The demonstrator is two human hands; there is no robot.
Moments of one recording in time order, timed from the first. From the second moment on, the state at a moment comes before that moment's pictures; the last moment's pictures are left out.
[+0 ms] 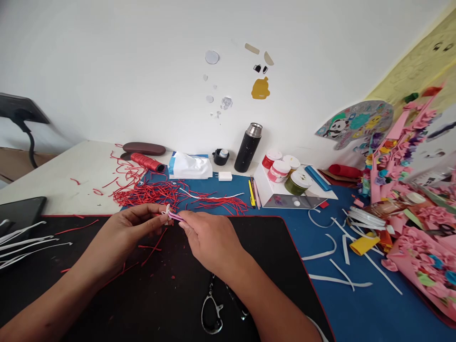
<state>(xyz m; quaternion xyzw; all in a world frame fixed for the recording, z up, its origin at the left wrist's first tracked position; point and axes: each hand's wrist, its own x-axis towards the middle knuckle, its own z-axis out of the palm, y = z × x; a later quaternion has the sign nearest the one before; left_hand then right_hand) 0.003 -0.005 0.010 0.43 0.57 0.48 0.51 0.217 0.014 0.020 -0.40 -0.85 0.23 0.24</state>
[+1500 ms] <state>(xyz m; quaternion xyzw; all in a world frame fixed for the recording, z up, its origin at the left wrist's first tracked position) 0.001 -0.008 0.006 0.57 0.57 0.40 0.43 0.215 0.011 0.037 -0.44 -0.88 0.16 0.09</state>
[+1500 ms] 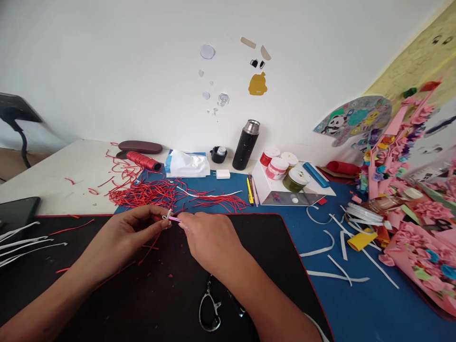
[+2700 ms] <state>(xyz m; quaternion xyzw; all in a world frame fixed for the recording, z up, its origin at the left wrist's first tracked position) 0.011 -0.009 0.002 0.53 0.64 0.44 0.35 0.207 0.005 0.032 -0.46 -0.81 0.31 0.20</state>
